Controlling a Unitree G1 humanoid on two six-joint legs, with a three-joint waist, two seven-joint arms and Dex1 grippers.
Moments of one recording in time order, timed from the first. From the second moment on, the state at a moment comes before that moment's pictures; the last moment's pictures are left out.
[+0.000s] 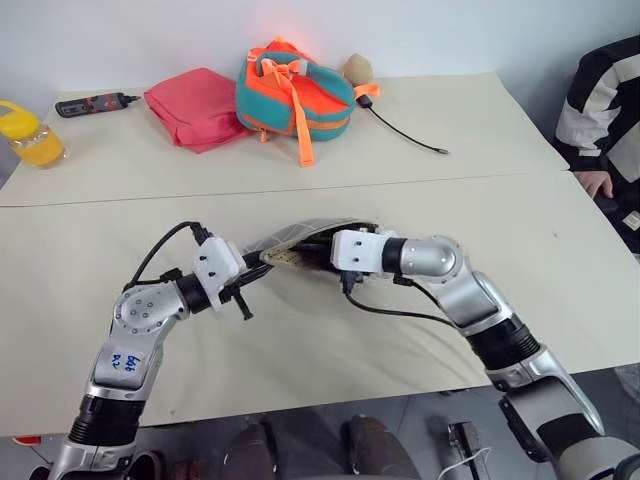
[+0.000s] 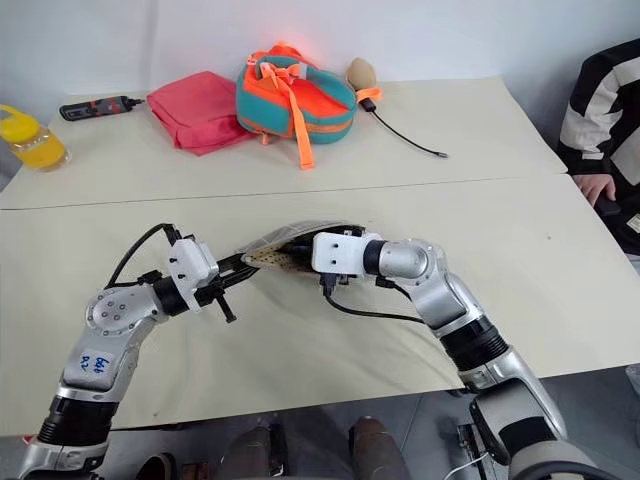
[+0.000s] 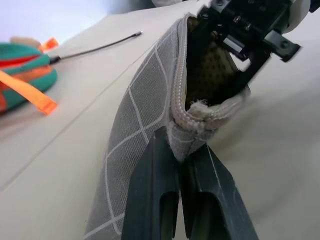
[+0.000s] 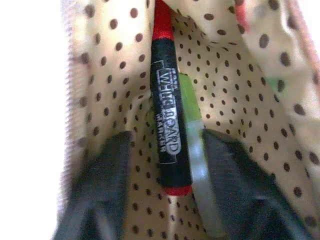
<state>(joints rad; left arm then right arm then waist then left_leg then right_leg) -0.25 0.55 0.03 -0.20 -0.26 0.13 -0.72 -0.74 -0.47 0.39 0.07 -0.22 0.07 0.89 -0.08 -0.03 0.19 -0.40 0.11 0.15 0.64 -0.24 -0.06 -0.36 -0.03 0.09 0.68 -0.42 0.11</state>
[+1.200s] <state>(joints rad) -0.27 0.44 0.06 -0.37 -0.66 0.74 -0.59 -0.93 -0.55 0.52 0.10 -0.27 0.18 1.26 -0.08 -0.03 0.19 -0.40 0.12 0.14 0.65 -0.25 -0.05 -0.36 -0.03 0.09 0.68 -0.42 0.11</state>
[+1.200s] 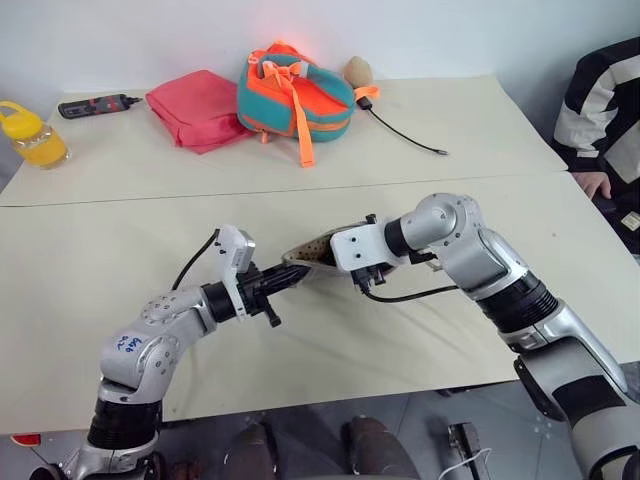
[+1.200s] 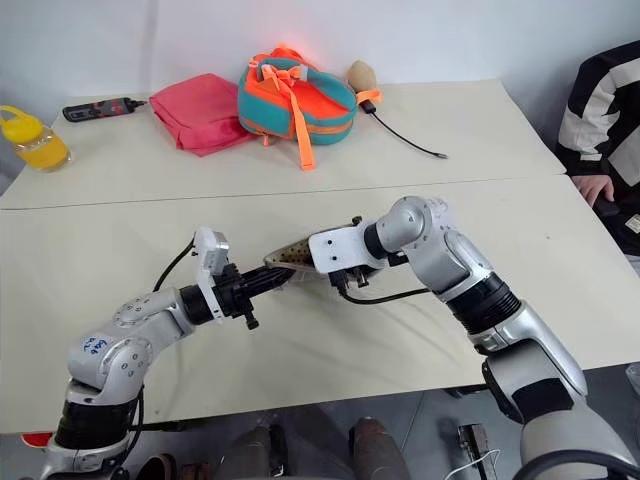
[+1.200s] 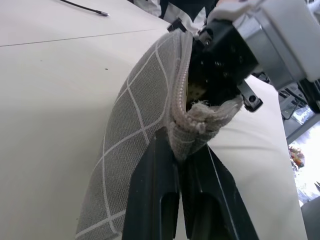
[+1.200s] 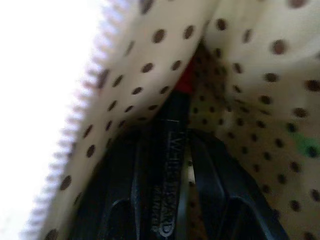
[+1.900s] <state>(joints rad) -0.38 0.51 0.03 -0.23 -0.30 0.32 -0.57 -1.02 -0.55 0.38 0.11 -0.20 0.15 1.16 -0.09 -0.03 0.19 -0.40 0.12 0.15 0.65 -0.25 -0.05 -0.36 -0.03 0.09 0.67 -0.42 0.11</state>
